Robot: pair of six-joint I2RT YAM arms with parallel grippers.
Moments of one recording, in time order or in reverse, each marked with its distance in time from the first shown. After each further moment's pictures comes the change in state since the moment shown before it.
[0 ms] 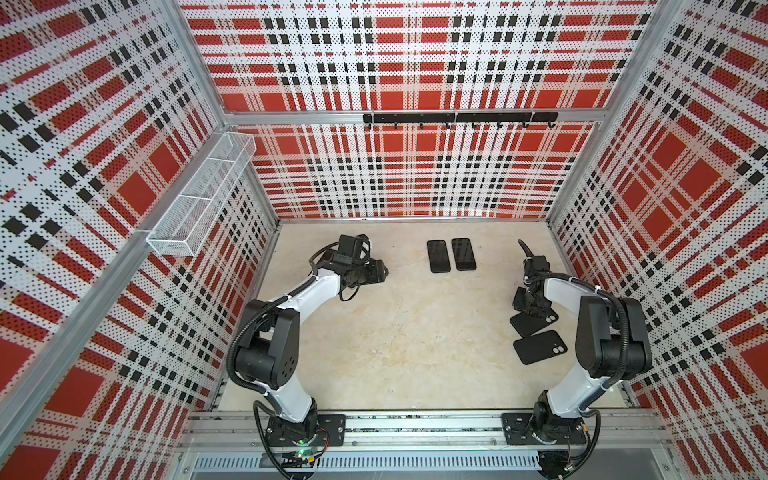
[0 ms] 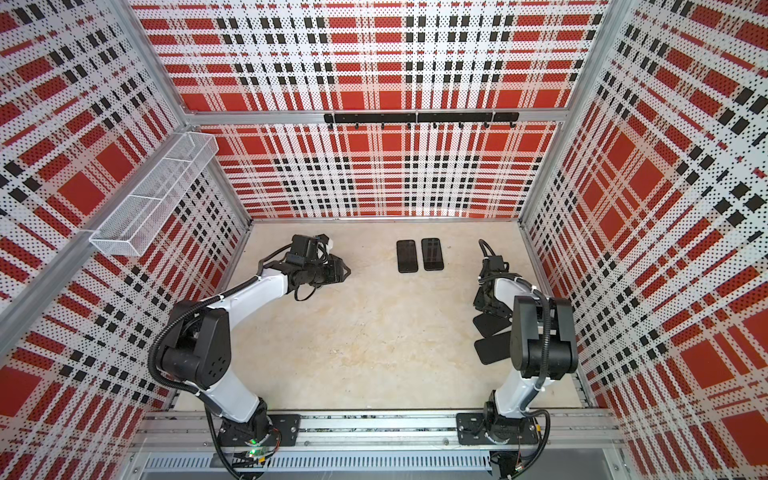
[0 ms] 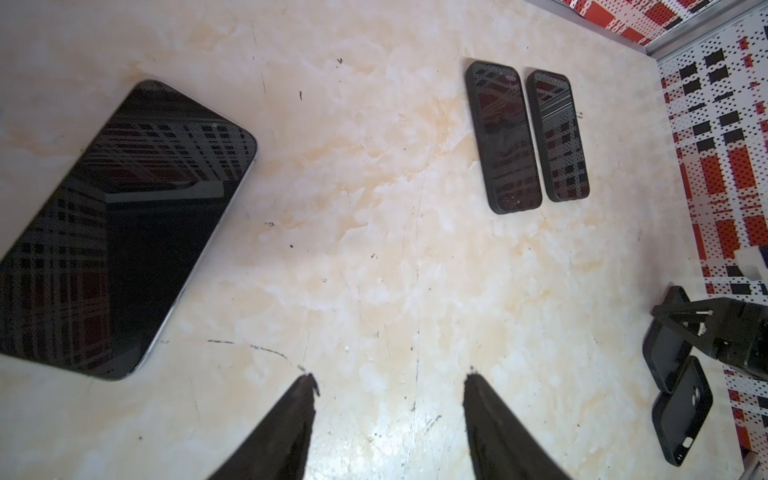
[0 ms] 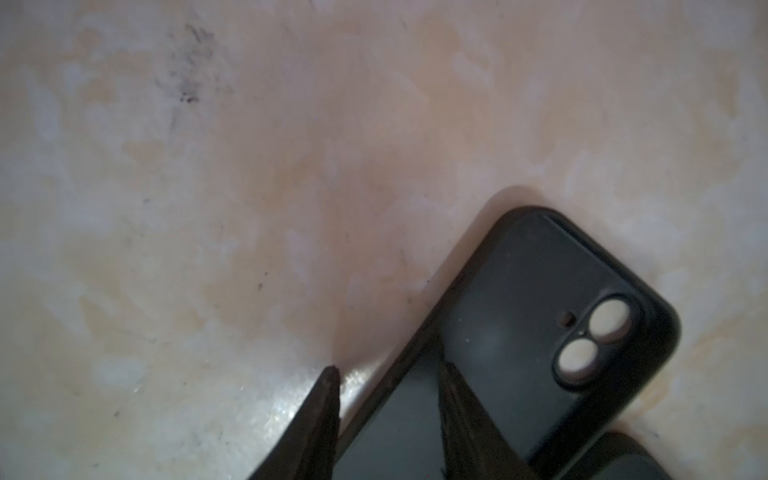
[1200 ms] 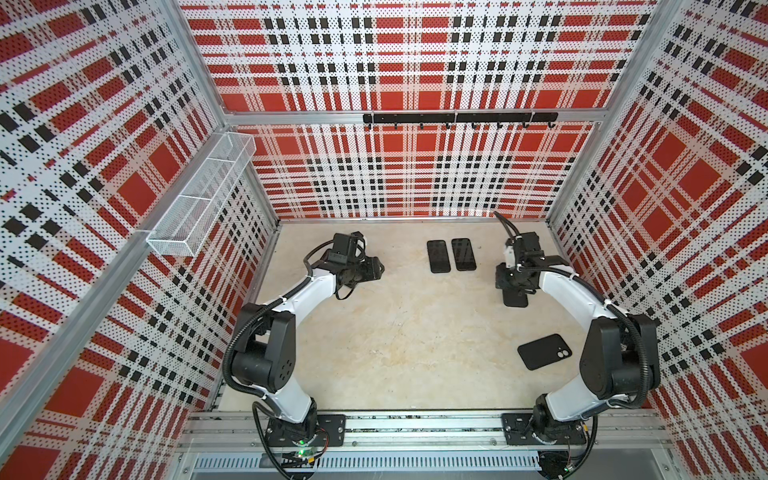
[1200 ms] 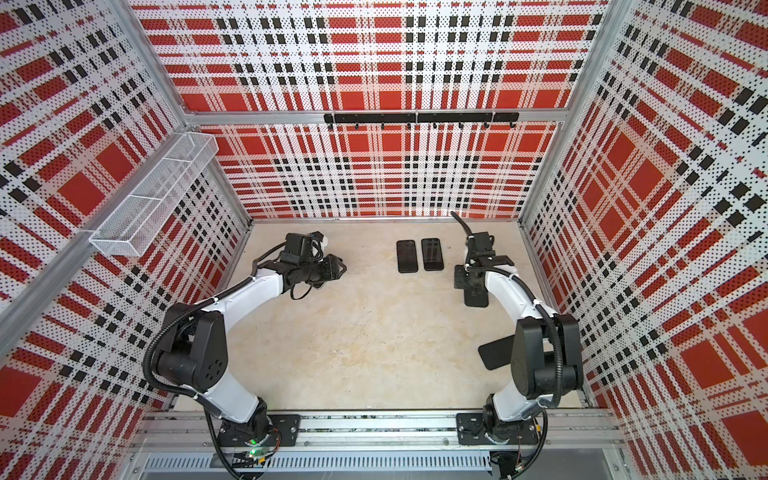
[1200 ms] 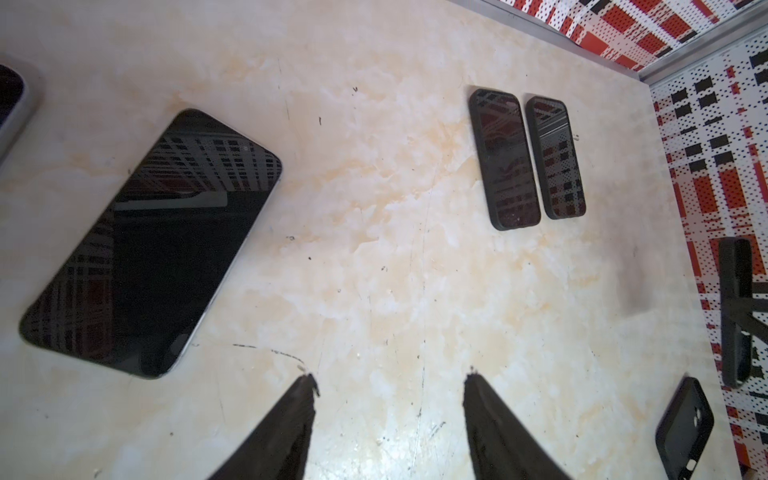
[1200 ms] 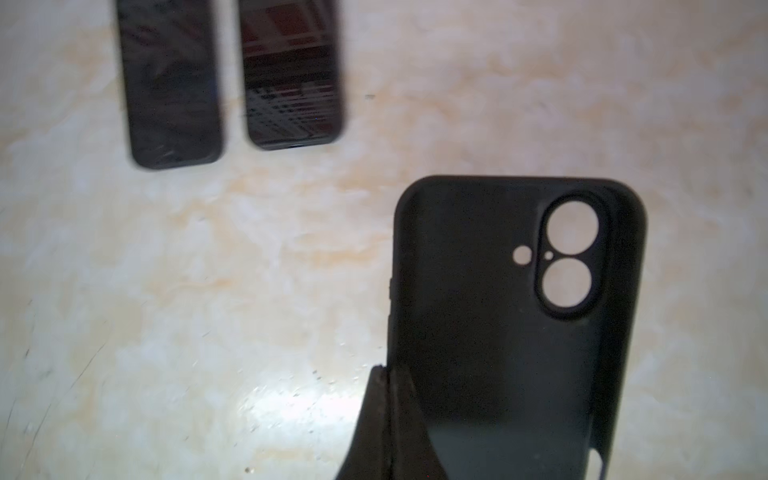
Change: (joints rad) left arm 0.047 -0.027 -0.002 0.005 0.000 0.000; right arm 0.232 -0.119 0.224 -0.089 -0.211 -0.301
